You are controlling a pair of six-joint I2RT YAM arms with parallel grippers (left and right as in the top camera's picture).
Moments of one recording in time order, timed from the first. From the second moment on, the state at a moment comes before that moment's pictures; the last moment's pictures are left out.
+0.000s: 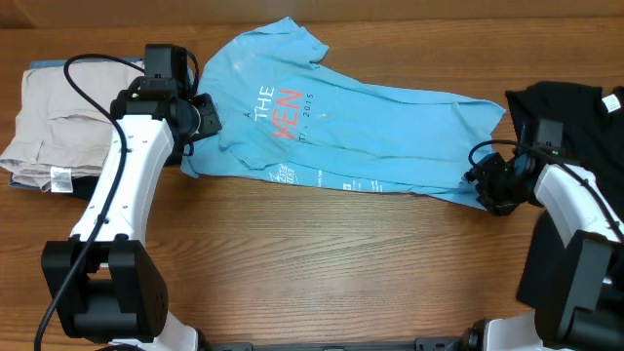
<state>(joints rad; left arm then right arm) -0.02 1.75 1.46 -0.83 0.01 -0.36 -0.26 1.66 0.98 -0.68 -0.26 0.66</state>
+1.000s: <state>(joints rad) -0.02 1.75 1.46 -0.84 -0.01 -0.36 -0.19 1.66 0.89 -0.37 -0.26 0.85</state>
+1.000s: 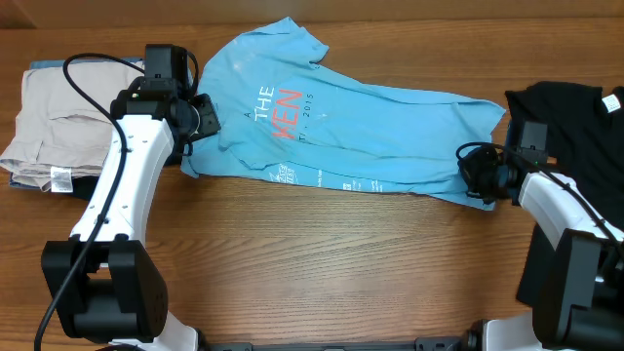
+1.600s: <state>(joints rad) -0.02 1.75 1.46 -0.86 0.01 -0.36 -0.08 1.81 1.01 -0.02 -0.23 0.49</state>
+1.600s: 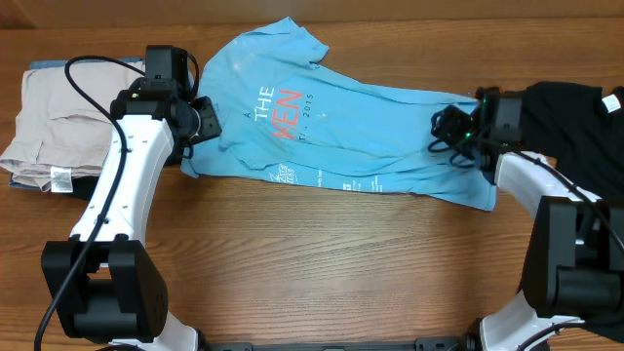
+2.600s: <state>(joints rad) -0.14 1.88 1.17 -0.54 0.22 -0.89 -0.23 1.69 1.16 -0.46 -0.14 0.44</state>
